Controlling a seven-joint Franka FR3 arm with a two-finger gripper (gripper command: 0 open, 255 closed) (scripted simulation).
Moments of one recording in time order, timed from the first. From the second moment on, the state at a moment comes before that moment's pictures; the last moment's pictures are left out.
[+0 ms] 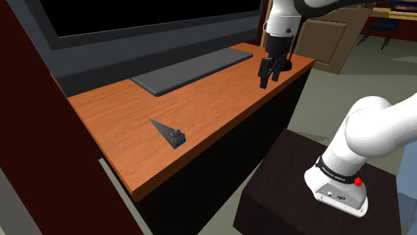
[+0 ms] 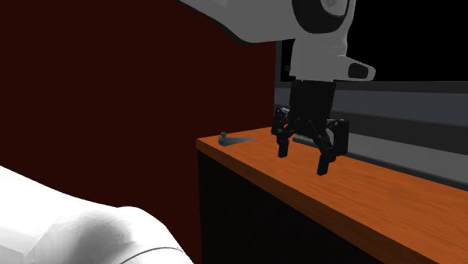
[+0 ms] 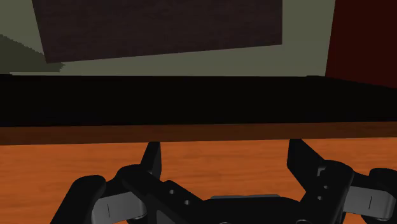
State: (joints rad) arm 0.00 -0.74 0.06 -2.45 0.10 1.68 0.10
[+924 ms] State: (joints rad) arm 0.05 -0.44 0.32 -2.20 0.17 1.75 0.41
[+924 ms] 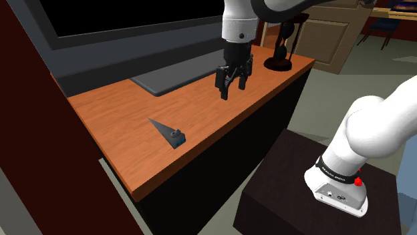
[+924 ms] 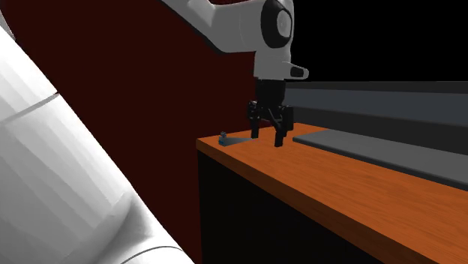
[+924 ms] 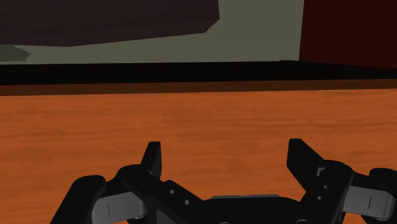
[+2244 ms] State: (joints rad) arm 0.23 0.31 0.58 -1.45 -0.16 1.66 0.94
